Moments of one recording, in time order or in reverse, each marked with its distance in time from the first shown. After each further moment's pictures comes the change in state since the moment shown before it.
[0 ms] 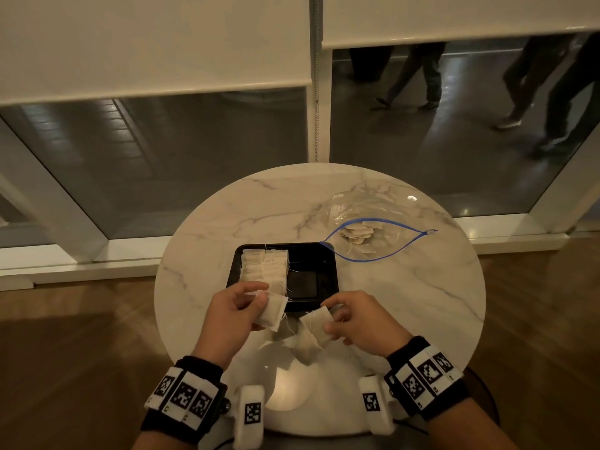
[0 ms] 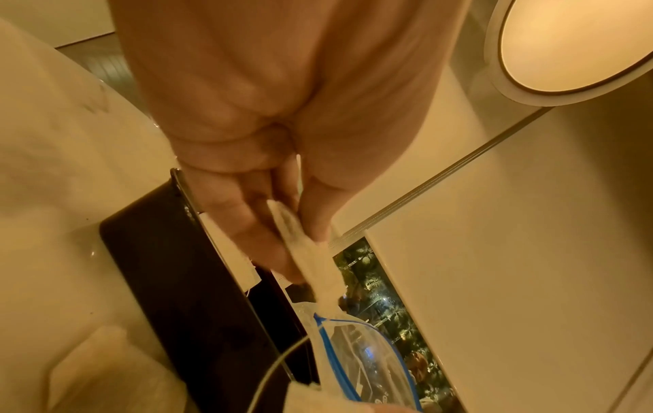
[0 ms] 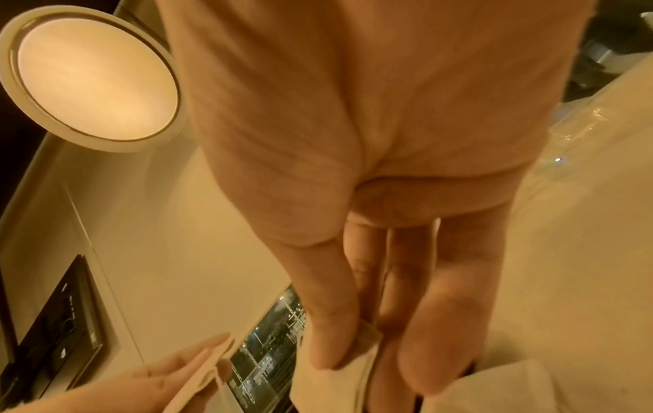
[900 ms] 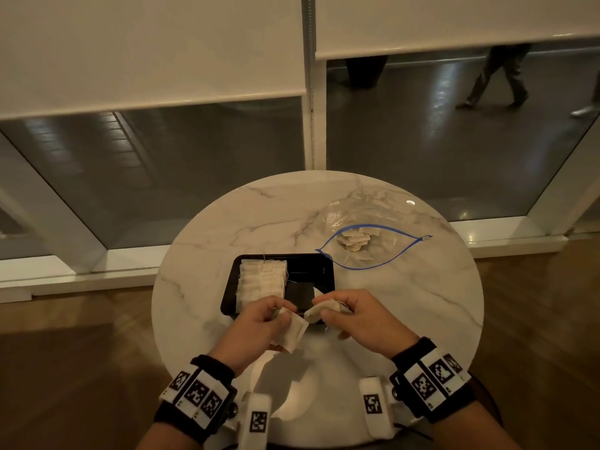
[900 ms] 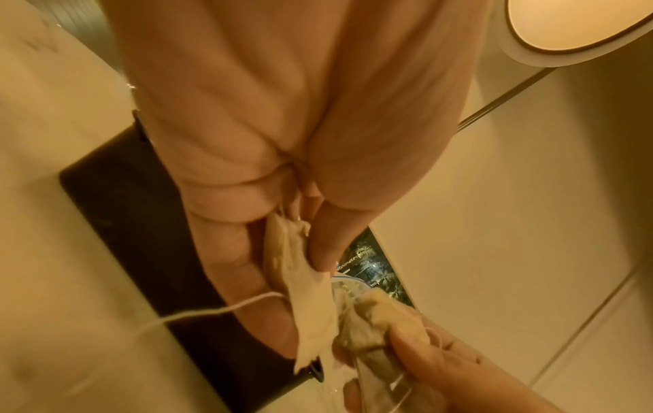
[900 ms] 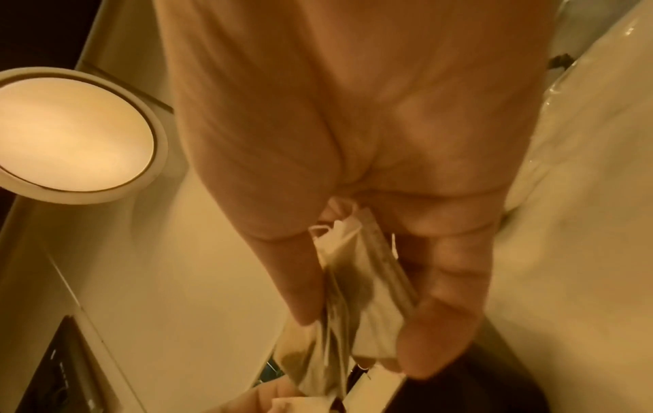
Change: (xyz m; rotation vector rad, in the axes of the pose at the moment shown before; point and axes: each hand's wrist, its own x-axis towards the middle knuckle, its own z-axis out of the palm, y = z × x) left_hand 0.015 -0.008 0.020 0.092 -0.343 -0.128; right_hand 0.002 -0.012 -0.012 0.177 0.025 -0.145
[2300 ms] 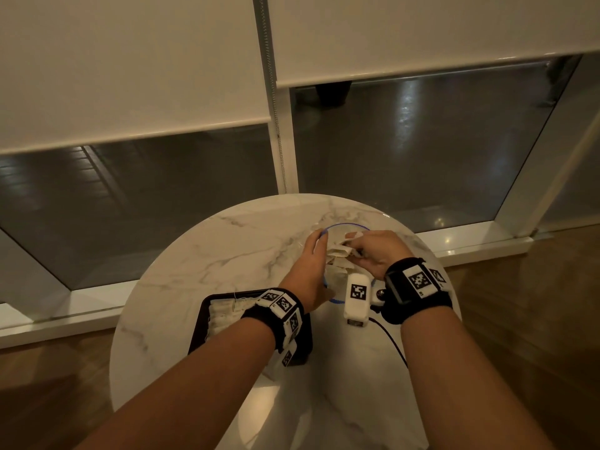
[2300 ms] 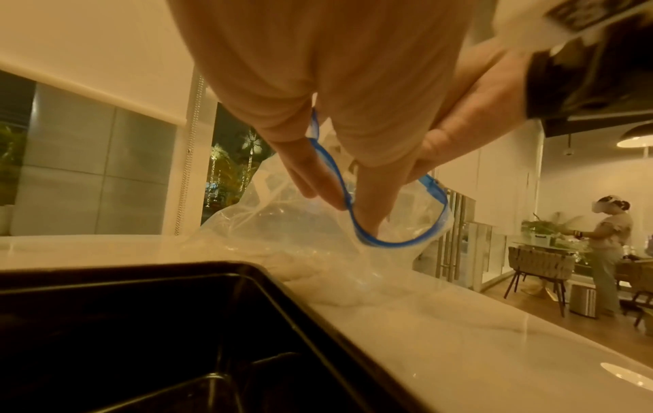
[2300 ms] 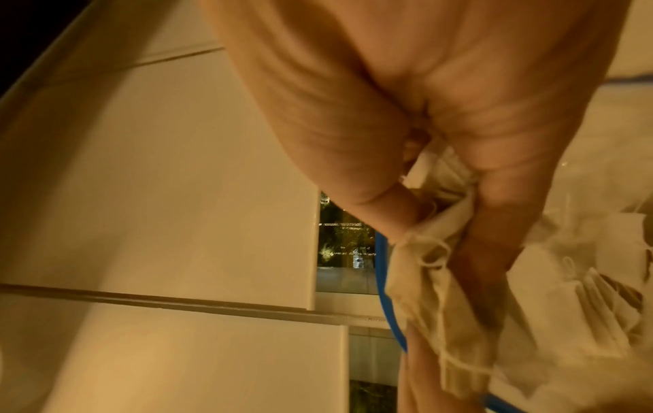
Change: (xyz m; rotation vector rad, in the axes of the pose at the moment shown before) left_hand 0.163 0.089 0.098 0.868 0.004 0.590; right_hand 0.095 -0.051 -0.133 0.567 0.541 0.278
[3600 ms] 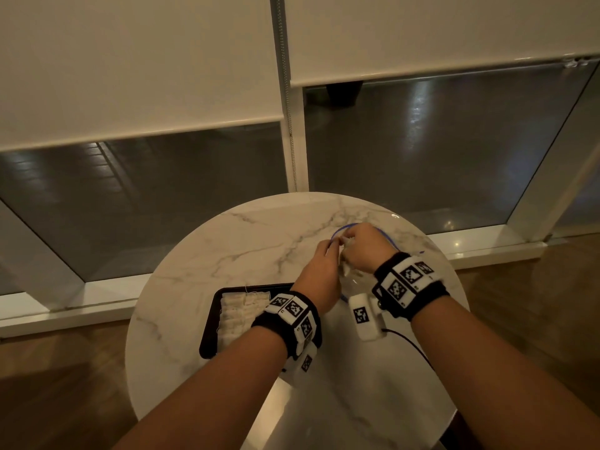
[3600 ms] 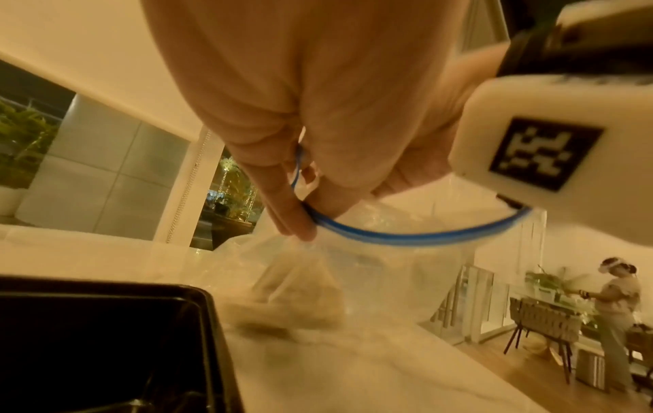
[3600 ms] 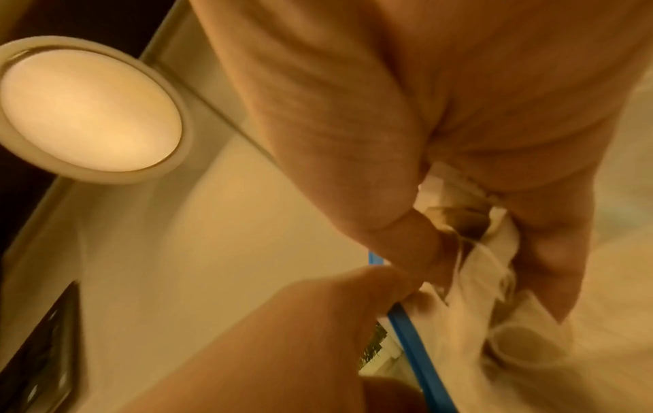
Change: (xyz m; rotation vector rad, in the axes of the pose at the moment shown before) left_hand -0.021 0.026 -0.012 -0.030 0.001 -0.085; right_hand -0.026 -0.008 0.035 -1.074 -0.060 -0.347
